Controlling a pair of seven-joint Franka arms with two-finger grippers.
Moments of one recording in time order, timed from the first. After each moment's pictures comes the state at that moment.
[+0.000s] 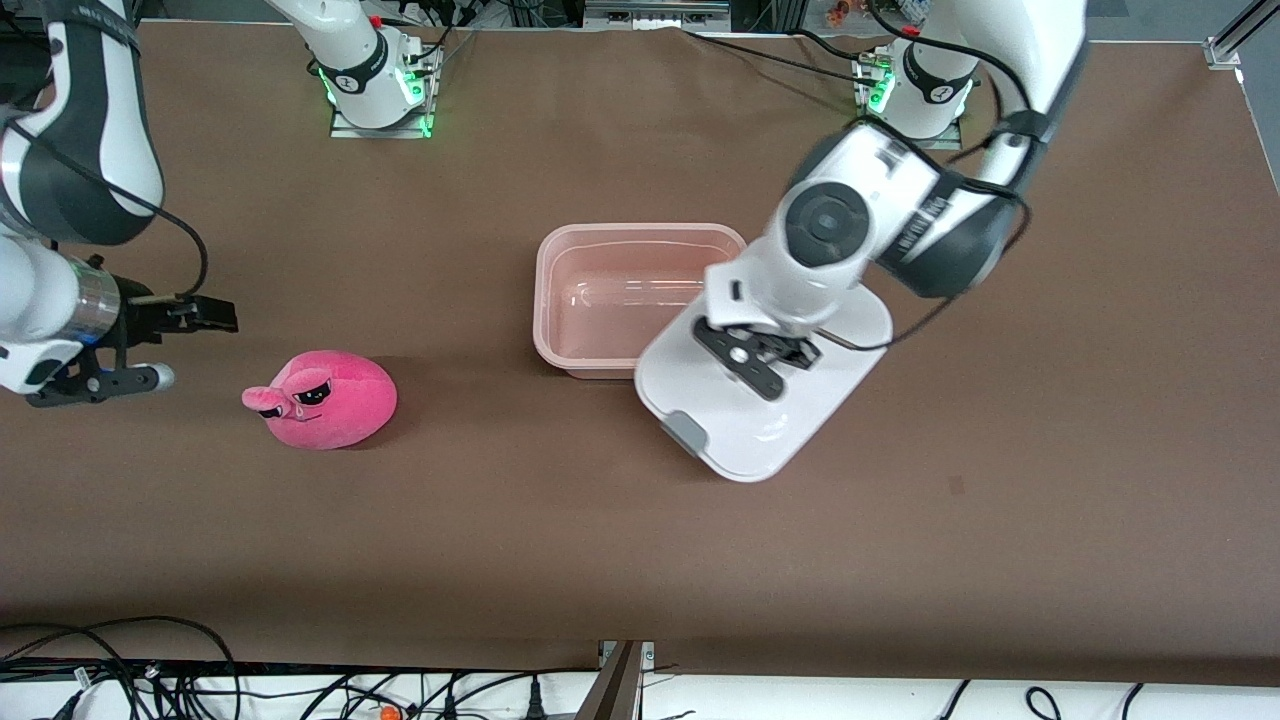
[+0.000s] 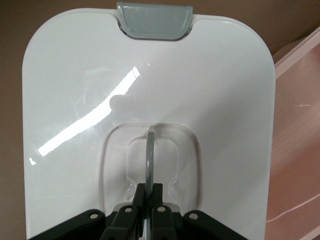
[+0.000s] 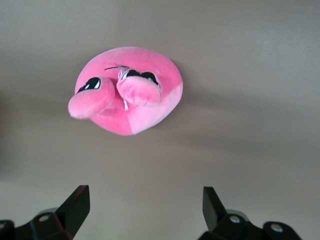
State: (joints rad) left arm -0.17 0.54 -0.41 -1.38 0.18 1.79 0.08; right arm 0.03 0.35 -0.05 -1.52 -0.04 1.65 -0.19
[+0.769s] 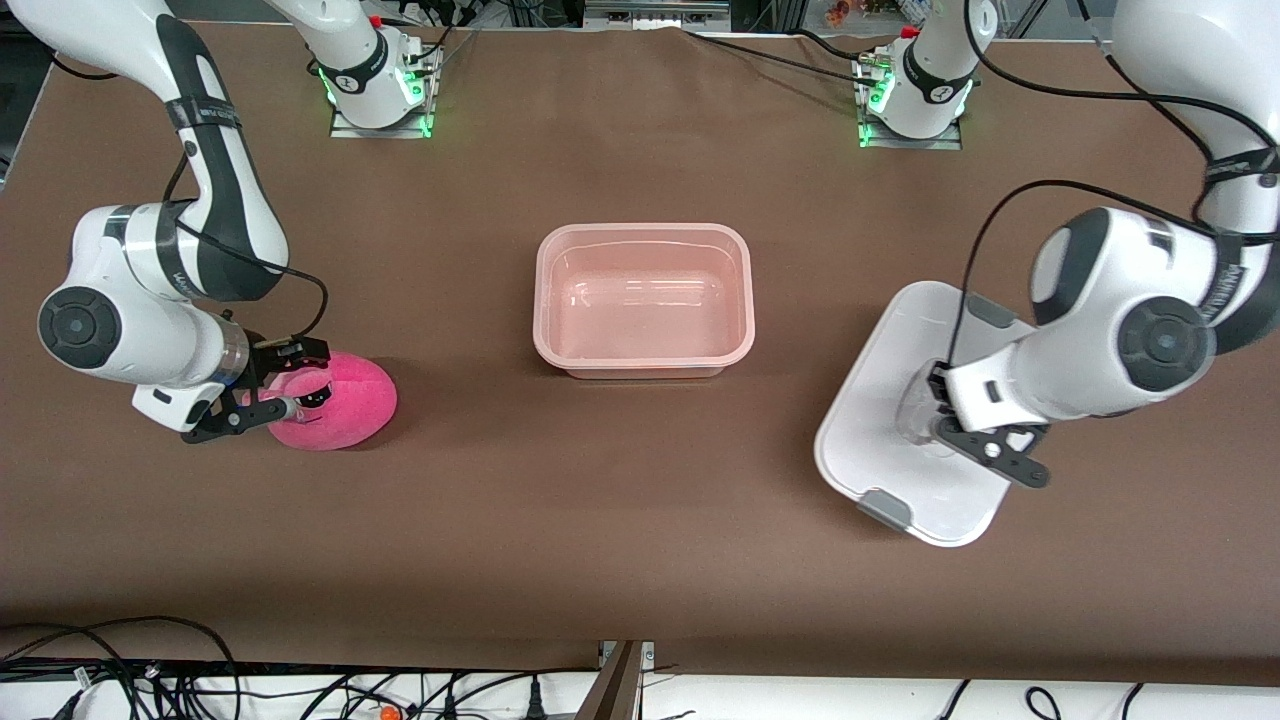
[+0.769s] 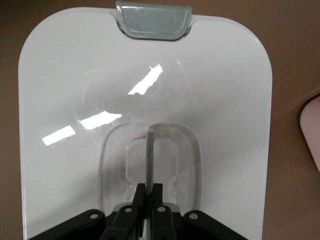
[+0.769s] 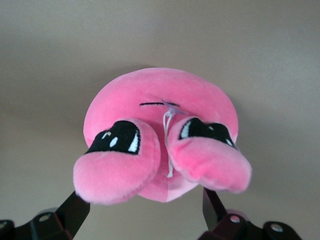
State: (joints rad) left arm 0.18 0.54 -0.41 -1.37 0.18 1.75 0.24; right arm 0.07 0.42 0.01 -1.71 -0.03 1.95 -0.23
